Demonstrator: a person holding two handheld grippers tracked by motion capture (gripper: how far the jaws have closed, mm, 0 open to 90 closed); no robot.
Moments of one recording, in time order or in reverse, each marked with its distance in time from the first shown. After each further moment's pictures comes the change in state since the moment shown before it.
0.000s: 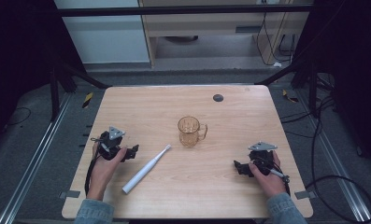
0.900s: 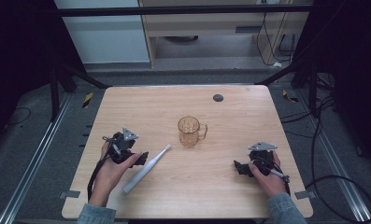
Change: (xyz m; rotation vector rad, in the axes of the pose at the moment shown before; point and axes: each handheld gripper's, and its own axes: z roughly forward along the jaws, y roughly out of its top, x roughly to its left) left arm -0.050 0.027 -0.021 0.117 -0.042 0.104; right arm 0.000 0.000 0.000 0.002 0.003 0.001
